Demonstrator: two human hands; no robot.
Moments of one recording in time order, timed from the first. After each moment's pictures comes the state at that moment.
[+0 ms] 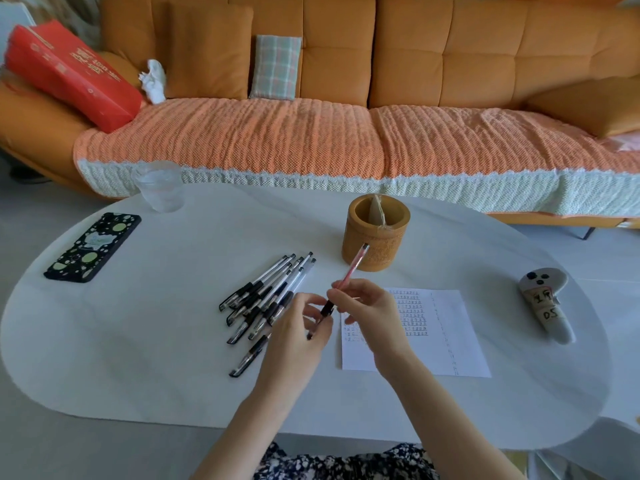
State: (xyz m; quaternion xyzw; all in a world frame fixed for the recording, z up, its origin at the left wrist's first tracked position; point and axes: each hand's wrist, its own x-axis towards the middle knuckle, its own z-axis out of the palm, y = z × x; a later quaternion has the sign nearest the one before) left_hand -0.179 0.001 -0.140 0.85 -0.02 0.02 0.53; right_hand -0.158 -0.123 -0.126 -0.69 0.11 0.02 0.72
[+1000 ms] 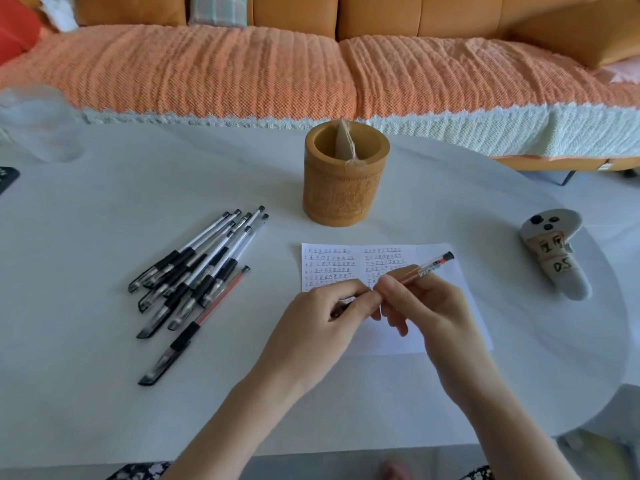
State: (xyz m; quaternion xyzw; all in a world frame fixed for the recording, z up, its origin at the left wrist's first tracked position) left_hand -0.164 -0.057 -0.156 0.81 -0.16 -0.16 0.55; right_hand -0.191 -0.206 -0.157 -0.70 0.05 -0.03 0.71
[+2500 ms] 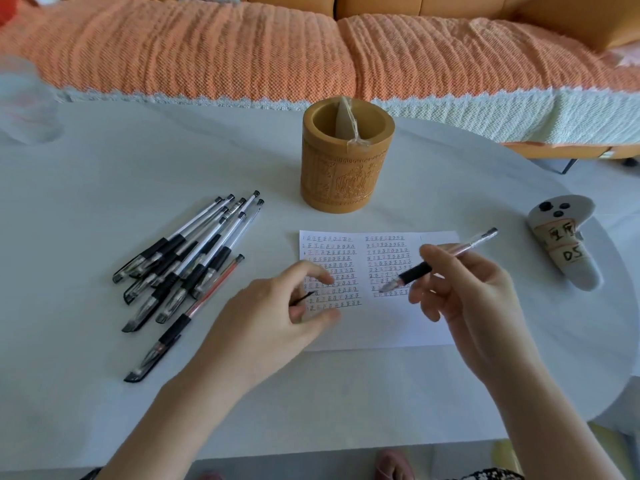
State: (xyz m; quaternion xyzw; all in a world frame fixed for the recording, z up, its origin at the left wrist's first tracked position) left_hand -0.155 -0.017 -0.162 0.90 -0.16 -0.11 0.39; right_hand -0.181 -0.225 -0.156 -0.62 0.15 -0.07 0.76
